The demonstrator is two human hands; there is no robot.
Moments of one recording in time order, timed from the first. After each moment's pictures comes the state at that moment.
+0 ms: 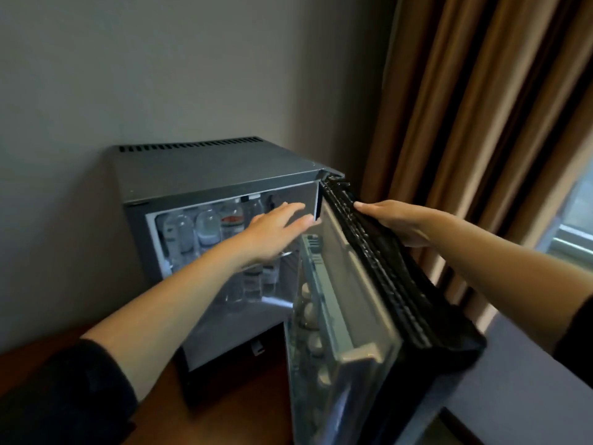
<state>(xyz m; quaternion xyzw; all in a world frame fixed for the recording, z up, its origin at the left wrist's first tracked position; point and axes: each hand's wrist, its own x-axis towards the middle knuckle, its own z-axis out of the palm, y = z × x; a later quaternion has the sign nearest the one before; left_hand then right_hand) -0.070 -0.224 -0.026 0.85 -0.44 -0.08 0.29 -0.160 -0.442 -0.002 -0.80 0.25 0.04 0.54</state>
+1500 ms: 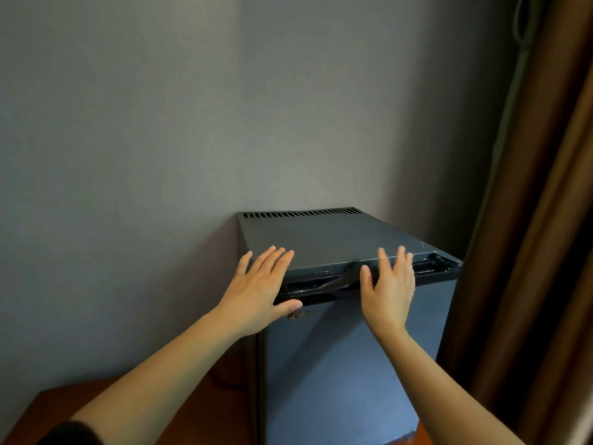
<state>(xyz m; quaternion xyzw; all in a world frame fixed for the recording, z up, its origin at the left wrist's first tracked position) -0.004 -0.066 -0.016 0.93 -0.31 0.17 0.06 -0.030 -0.280 -0.046 -0.85 0.17 -0.42 0.25</state>
